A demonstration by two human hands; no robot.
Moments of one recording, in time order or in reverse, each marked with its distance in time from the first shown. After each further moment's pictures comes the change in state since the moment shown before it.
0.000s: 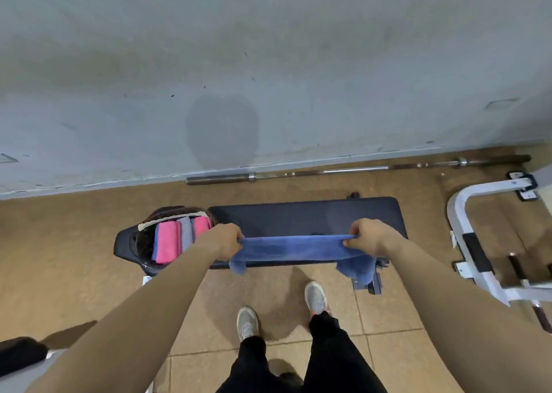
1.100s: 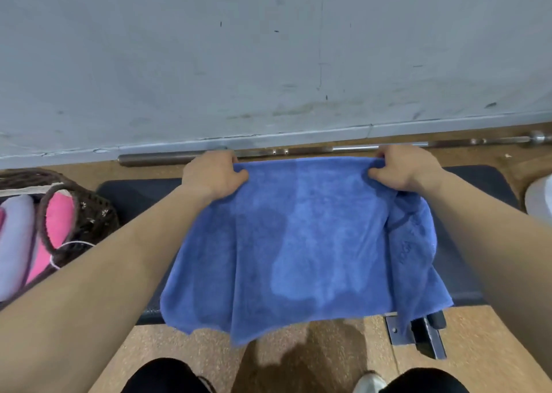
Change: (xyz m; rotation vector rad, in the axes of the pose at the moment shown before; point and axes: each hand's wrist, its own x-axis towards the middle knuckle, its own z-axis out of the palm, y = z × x) left_hand 0.443 -0.011 0.145 -0.050 0.614 0.000; right_hand 0.425 0.108 0.117 -0.164 0.487 0.033
